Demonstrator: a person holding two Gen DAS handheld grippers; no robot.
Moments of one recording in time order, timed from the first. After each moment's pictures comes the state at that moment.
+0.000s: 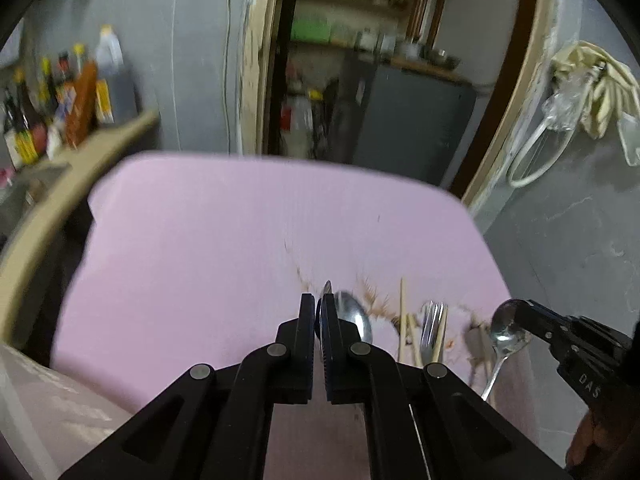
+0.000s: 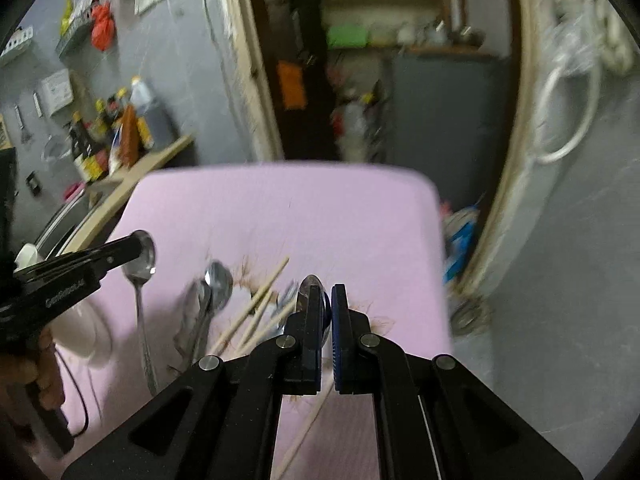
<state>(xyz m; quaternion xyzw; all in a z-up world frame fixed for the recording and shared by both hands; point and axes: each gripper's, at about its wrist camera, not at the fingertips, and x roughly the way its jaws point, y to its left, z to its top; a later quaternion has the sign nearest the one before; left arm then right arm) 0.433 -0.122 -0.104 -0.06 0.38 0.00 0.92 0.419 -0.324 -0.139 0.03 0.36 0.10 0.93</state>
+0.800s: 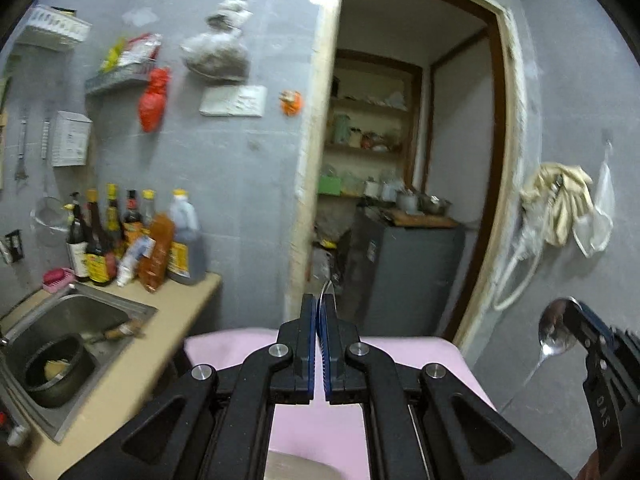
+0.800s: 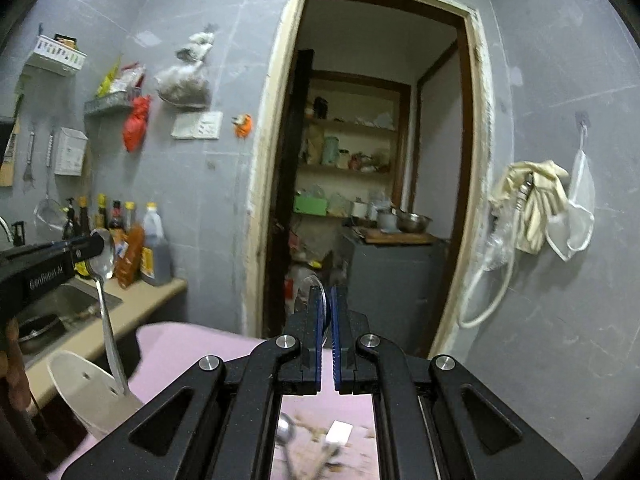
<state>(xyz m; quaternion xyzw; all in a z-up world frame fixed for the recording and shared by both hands) 0.324 0.006 0.051 -0.06 0.14 0.02 0.99 0.298 -0.173 0.055 -0.05 0.08 -0.02 1.00</state>
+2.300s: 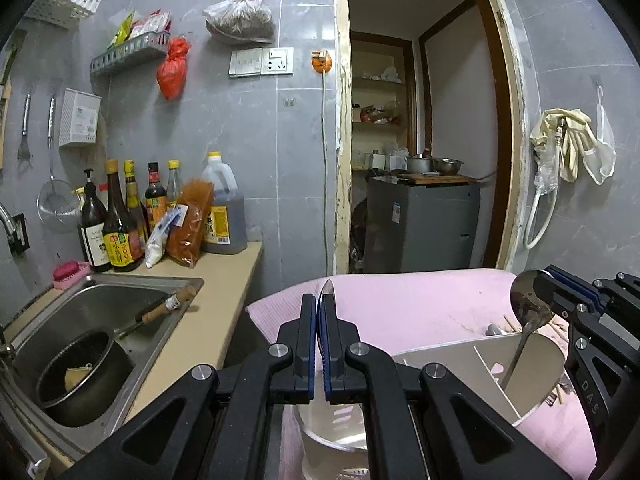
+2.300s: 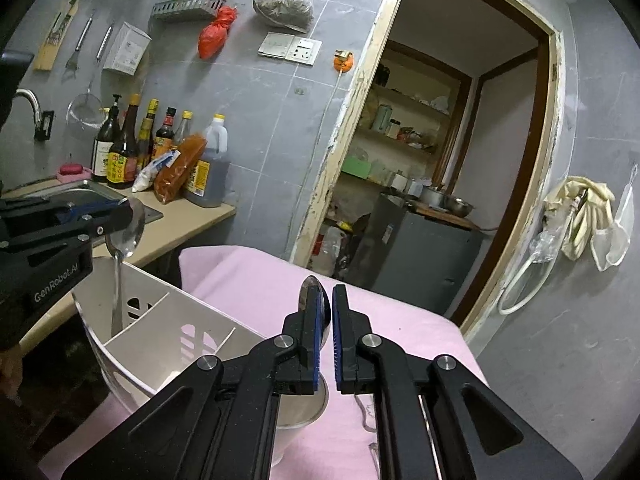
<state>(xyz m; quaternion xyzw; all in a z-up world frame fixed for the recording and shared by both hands) 0.313 0.118 -0.066 0.00 0.17 0.00 0.99 0.298 -0.018 -0.053 -0.15 0.15 0.01 0.98</state>
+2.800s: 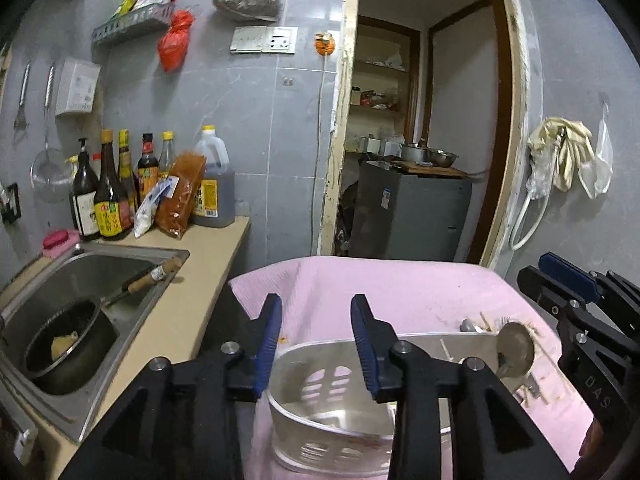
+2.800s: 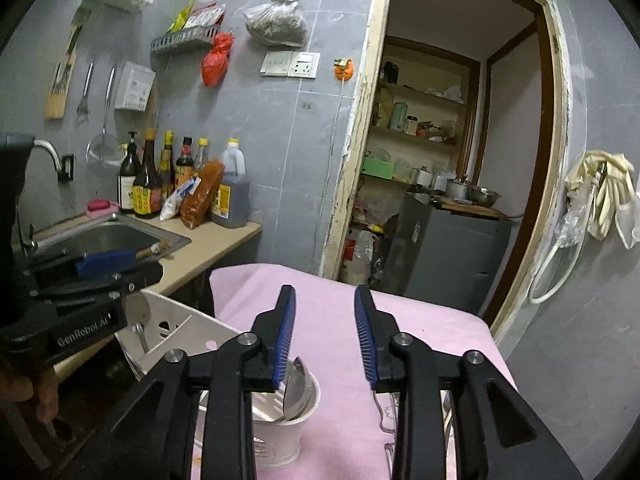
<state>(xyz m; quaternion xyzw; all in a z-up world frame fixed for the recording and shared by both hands) 0.306 0.110 -0.059 -0.05 0.21 -0.01 0.98 0.291 -0.052 -0.034 -0.08 0.15 0.07 0.98</state>
